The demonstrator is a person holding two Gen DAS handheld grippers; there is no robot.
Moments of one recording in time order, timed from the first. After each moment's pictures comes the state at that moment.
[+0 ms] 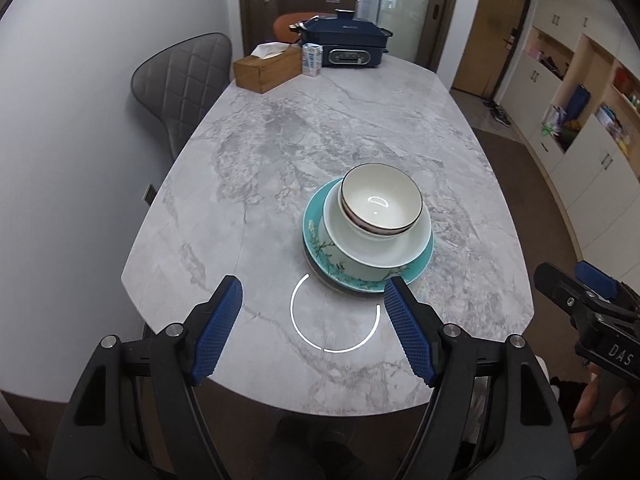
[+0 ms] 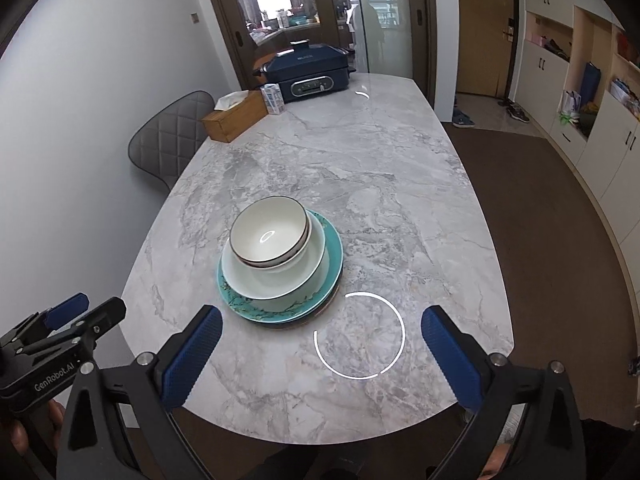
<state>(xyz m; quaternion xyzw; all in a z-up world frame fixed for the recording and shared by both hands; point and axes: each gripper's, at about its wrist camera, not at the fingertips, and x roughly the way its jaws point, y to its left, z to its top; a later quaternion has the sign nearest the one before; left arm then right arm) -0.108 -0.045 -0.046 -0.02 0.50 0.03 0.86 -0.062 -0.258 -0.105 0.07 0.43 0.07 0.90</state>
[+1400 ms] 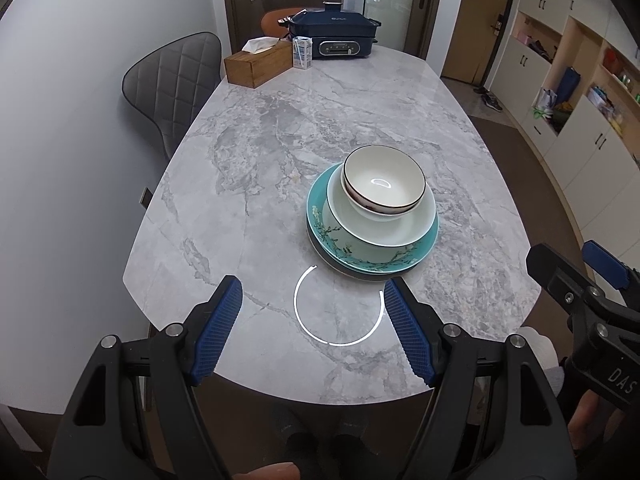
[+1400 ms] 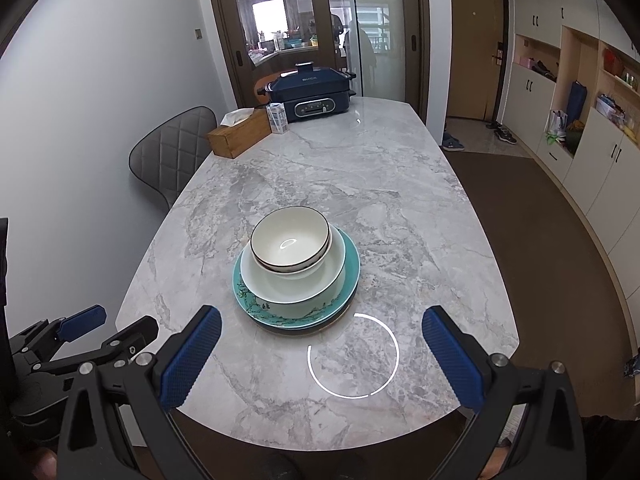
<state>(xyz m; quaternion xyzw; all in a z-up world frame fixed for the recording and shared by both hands) -0.110 -0.023 -0.064 0.01 0.51 0.00 0.86 -0.088 -0.216 -0.103 0.05 0.39 0.04 0.92</state>
